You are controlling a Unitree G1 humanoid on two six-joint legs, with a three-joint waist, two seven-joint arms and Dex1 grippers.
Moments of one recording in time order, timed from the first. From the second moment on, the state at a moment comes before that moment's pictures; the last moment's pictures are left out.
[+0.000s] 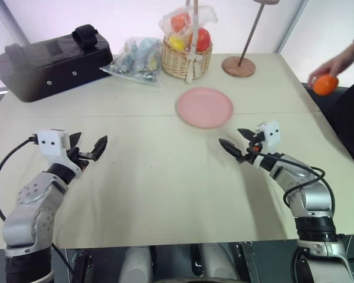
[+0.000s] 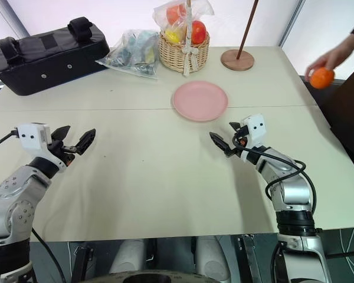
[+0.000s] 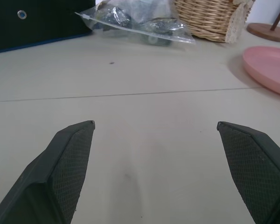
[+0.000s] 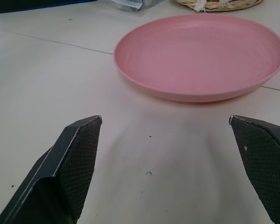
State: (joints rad) left arm -0.05 0.47 0.38 -0.35 -0.53 0.54 -0.33; right arm -0.30 -0.45 -0.13 -0.01 0.37 0.41 0.62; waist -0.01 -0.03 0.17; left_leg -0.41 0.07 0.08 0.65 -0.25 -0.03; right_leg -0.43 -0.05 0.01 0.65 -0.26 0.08
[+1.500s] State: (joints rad) left arm -0.33 0.86 0.25 -0.41 -0.90 0.87 -0.83; right arm -0.54 -0.37 -0.26 -0.10 0.51 0.50 0.42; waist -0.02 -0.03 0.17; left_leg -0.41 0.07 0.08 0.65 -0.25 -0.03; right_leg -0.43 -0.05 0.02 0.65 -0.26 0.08
